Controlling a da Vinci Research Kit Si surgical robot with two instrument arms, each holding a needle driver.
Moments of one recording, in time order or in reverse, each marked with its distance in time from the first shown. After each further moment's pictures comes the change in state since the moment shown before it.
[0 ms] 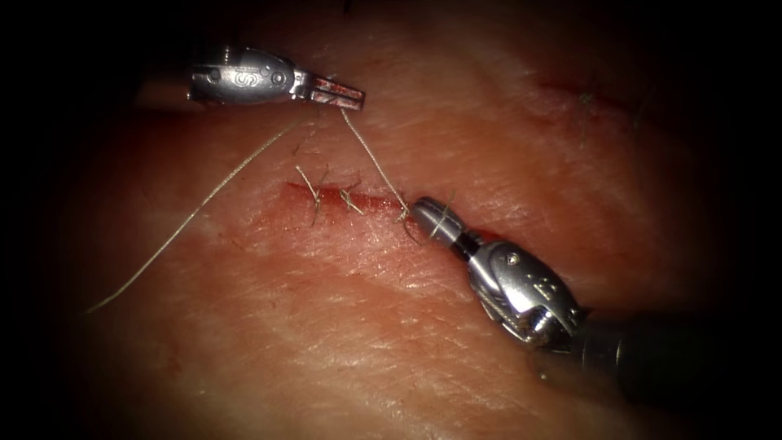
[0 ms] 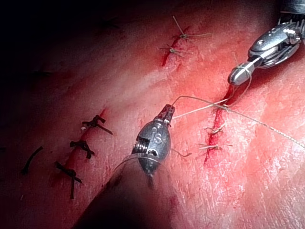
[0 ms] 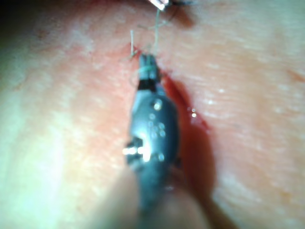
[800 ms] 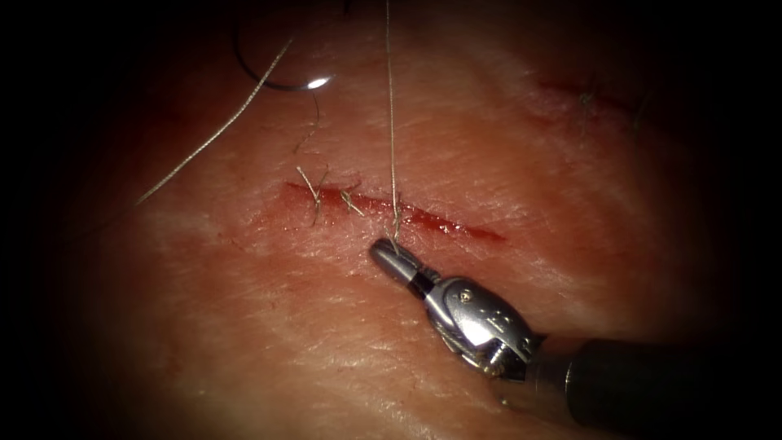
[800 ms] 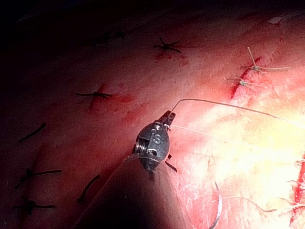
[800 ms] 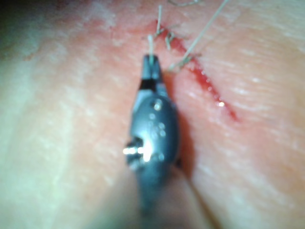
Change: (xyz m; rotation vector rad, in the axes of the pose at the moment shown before) right arm -0.006 -0.003 0.000 0.084 -0.067 -0.047; left arm 0.000 -0.016 0.000 0.080 -0.043 -0.047
